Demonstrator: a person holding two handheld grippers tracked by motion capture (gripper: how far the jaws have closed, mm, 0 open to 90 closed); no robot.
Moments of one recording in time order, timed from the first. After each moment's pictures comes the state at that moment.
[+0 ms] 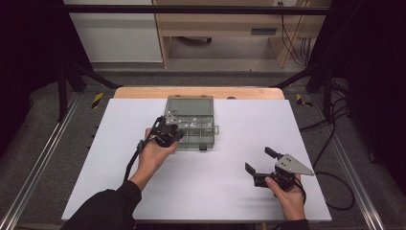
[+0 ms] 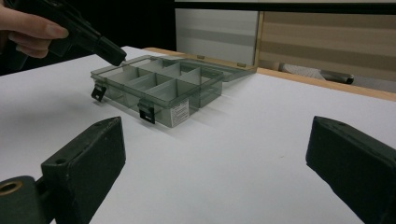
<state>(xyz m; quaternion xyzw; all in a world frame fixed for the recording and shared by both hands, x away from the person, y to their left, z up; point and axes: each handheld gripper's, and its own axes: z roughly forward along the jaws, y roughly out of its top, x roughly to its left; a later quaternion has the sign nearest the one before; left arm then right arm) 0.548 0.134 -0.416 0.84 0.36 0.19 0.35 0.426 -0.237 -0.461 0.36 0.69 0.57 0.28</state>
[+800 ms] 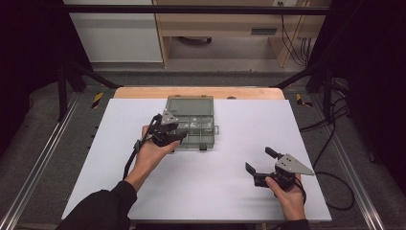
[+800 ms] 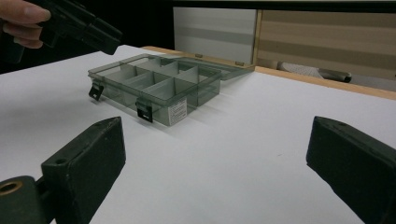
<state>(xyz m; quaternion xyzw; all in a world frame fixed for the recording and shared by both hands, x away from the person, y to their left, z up) 0.543 0.138 -0.406 0.83 0.35 0.21 0.39 0.426 -0.237 -0.462 0.36 0.69 0.56 0.28</state>
